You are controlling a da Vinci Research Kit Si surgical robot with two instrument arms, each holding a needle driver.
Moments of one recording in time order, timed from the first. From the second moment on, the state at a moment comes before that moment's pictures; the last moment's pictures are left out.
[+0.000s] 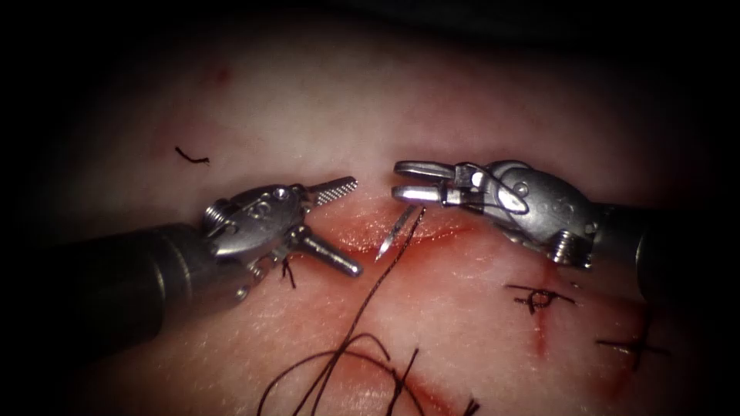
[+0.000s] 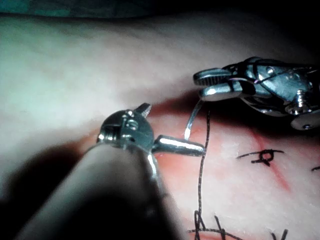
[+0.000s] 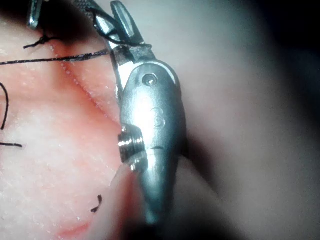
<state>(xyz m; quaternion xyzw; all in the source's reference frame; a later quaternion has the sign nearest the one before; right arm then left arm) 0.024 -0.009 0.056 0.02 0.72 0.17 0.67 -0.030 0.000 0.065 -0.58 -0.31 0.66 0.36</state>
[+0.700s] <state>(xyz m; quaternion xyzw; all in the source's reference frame) 0.026 -0.010 0.056 0.01 0.73 0.16 0.67 -0.031 0.001 0.068 -0.57 -0.33 0.68 0.34</state>
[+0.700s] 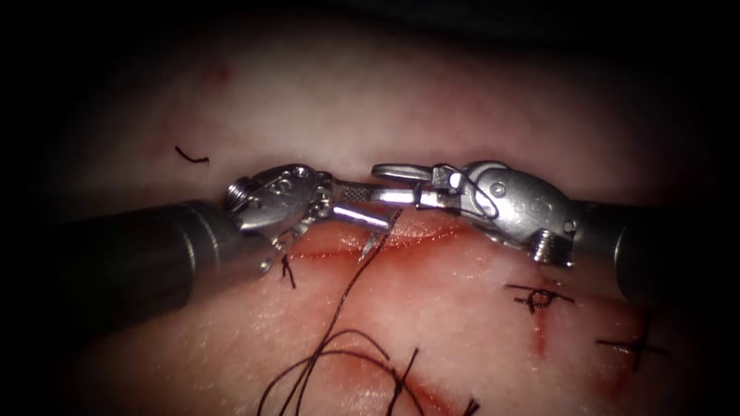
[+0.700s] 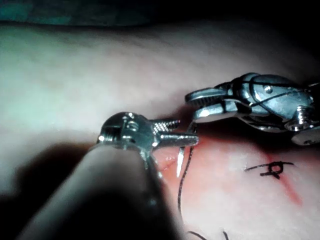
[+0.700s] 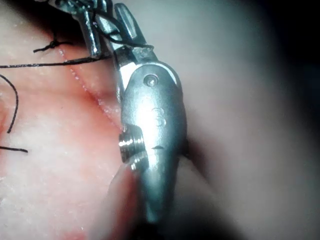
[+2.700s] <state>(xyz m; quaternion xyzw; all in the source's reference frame) 0.028 -0.013 0.055 -0.13 0.64 0.39 0.65 -0.029 0.001 0.067 -0.59 -0.34 0.67 0.30</state>
